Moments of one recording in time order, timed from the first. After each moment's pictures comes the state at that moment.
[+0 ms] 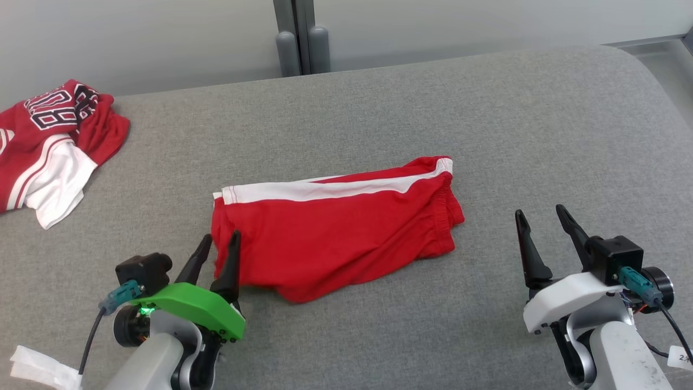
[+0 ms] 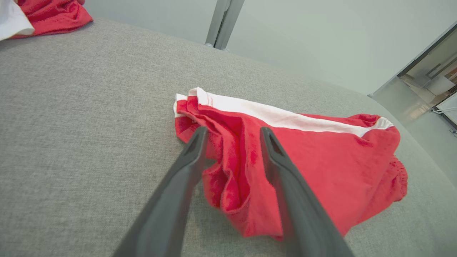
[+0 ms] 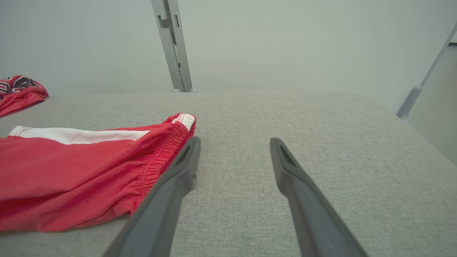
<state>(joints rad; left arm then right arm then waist) -0.36 0.32 -0.64 0.49 -0.99 -0.01 -0.26 -0.17 -0.05 -0.01 0.20 0.12 0.13 -0.14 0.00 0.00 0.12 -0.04</state>
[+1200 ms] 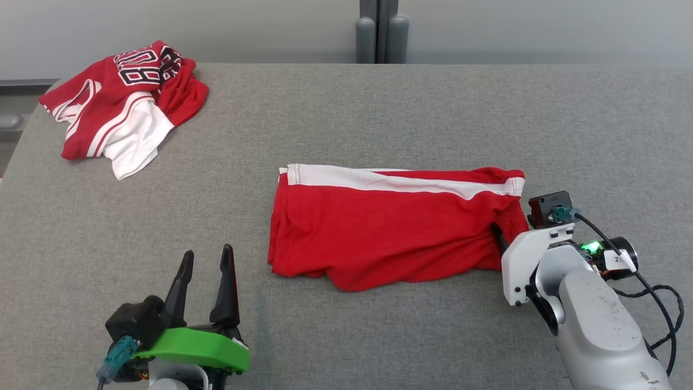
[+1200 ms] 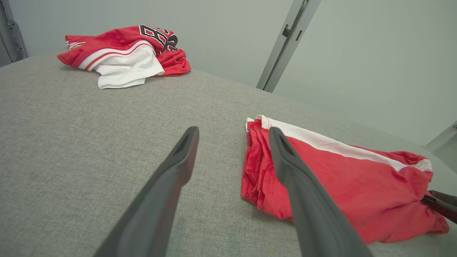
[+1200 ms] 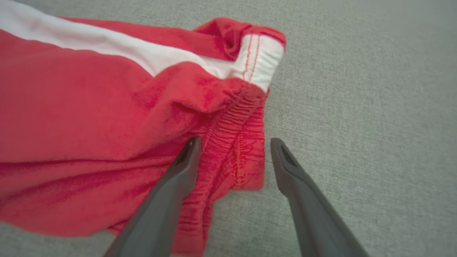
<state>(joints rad) -0.08 0.09 -0.19 0.25 -0.50 -0.09 -0.26 -0.48 -0.05 0.02 0.68 -0.02 0.13 0.14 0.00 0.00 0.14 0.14</state>
